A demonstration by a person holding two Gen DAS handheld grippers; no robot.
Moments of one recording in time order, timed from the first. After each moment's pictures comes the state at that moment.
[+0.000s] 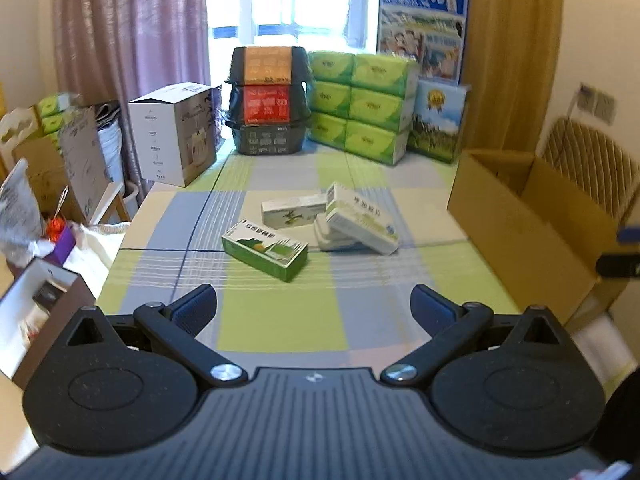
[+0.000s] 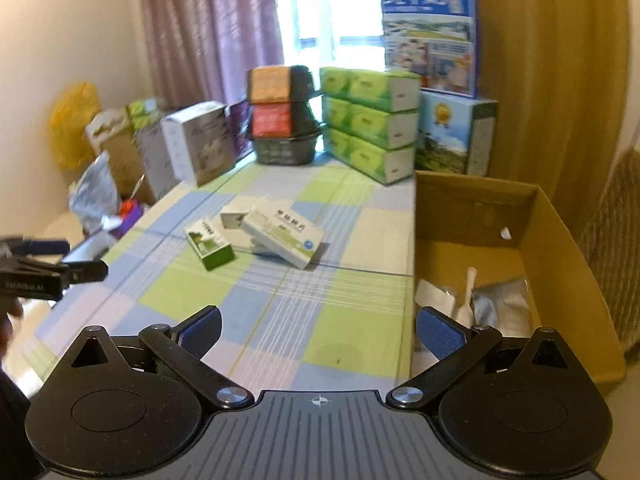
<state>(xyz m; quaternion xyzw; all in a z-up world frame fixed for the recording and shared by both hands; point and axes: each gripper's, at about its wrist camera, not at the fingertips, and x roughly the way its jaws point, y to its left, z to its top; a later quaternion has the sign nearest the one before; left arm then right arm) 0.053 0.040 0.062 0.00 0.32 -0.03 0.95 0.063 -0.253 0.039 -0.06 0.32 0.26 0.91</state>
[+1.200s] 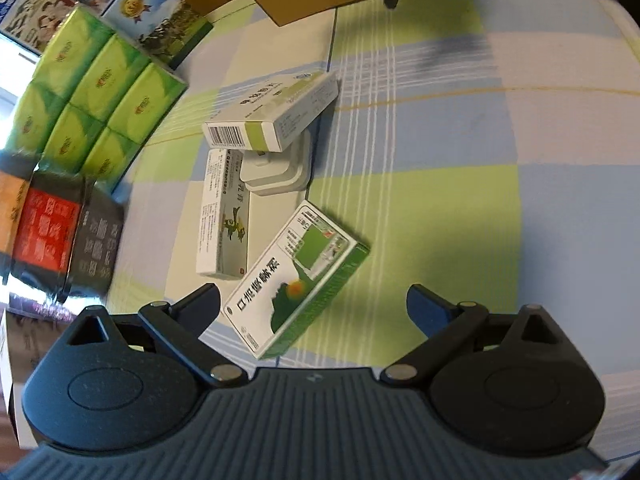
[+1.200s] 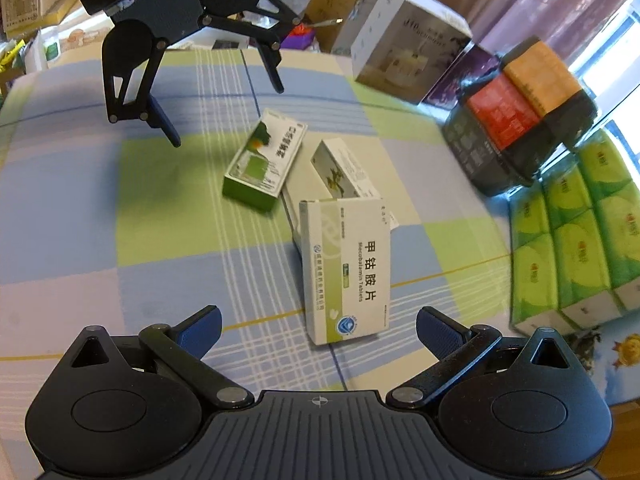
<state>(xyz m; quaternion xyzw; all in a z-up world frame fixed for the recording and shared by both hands) 0.248 0.082 -0.055 0.51 0.31 -0.38 0.70 0.249 -0.086 -0.061 -0.46 0.29 0.48 0.69</state>
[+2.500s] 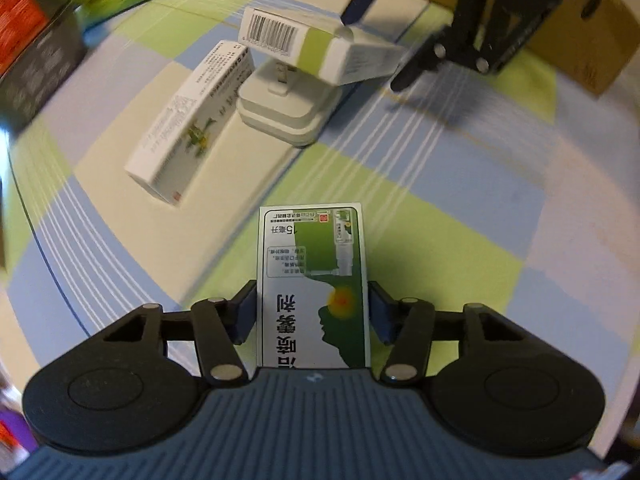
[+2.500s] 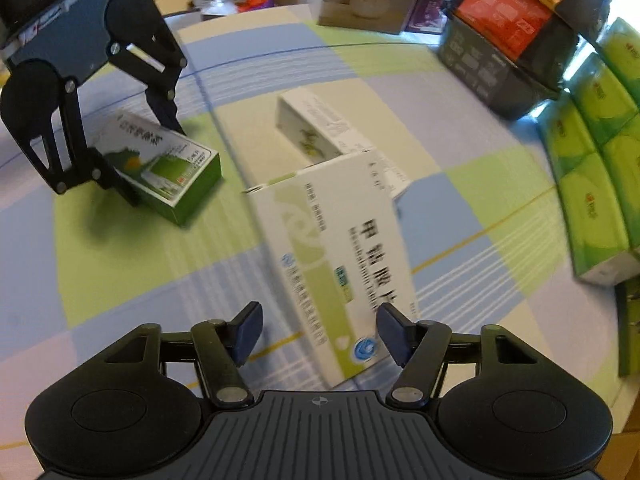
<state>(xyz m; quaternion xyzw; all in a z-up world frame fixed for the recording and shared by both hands) 0.301 0.084 -0.075 0.26 0.51 -0.35 0.74 0.312 -0.046 -0.106 -0.37 0.40 0.46 0.70</state>
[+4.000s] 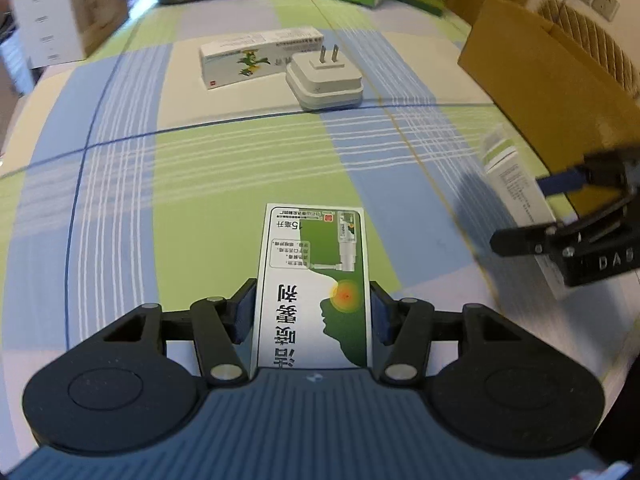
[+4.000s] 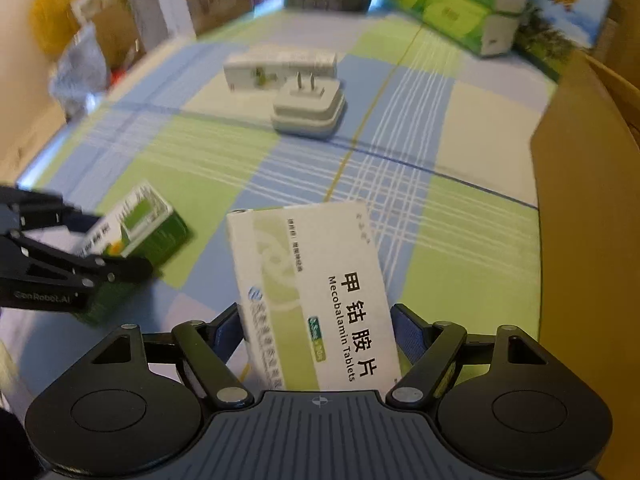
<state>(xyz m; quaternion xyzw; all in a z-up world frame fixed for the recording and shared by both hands) 0.172 0.069 -0.075 0.00 0.49 -0.13 0.86 0.172 -0.132 -0.104 -0.11 0.48 0.26 0.83</state>
